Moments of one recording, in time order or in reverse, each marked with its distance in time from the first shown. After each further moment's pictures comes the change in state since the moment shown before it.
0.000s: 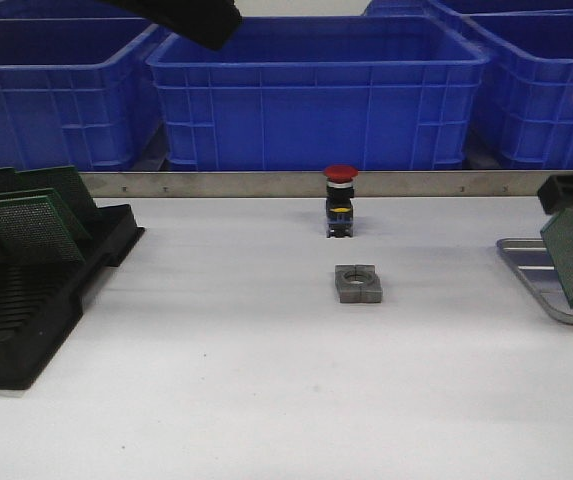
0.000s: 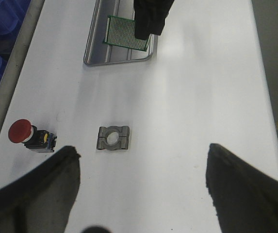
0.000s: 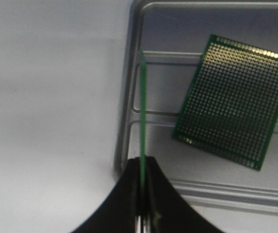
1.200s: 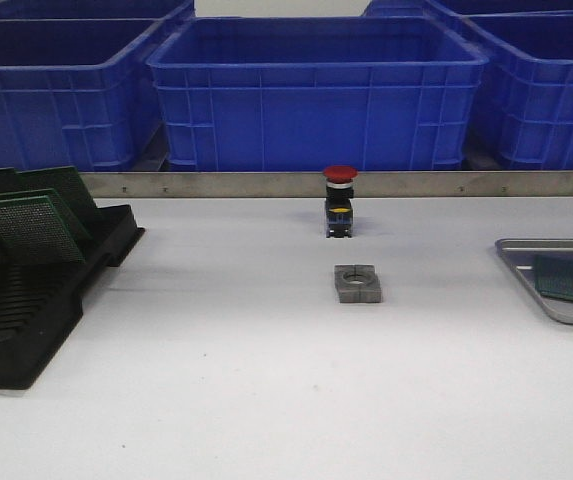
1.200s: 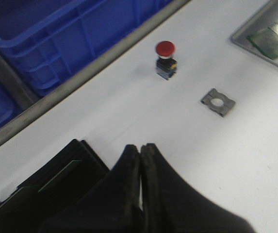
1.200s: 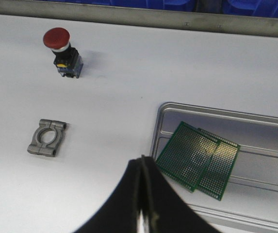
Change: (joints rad) left arm 0.347 -0.280 0.130 0.135 -0.149 -0.574; right arm 0.000 -0.546 0.052 -0.063 0.117 0.001
